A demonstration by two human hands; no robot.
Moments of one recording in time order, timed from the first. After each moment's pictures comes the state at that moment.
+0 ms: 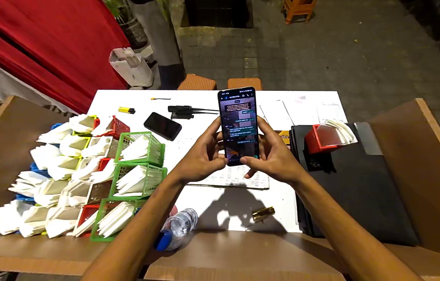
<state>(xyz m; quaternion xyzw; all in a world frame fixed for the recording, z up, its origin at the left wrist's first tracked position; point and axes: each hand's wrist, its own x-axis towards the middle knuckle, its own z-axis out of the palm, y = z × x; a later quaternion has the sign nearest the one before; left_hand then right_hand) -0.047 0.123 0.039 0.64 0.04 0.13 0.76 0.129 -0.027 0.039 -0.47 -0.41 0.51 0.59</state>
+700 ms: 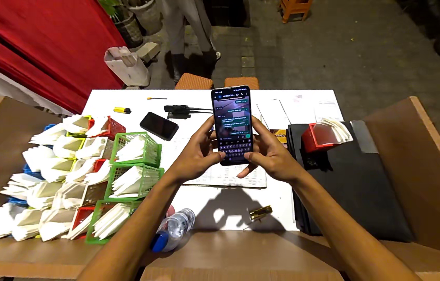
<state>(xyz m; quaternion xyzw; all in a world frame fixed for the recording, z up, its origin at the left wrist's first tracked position) -0.048 0.122 0.041 0.65 0.07 0.15 0.74 0.135 -0.029 0.039 -0.42 -0.43 0.54 0.59</state>
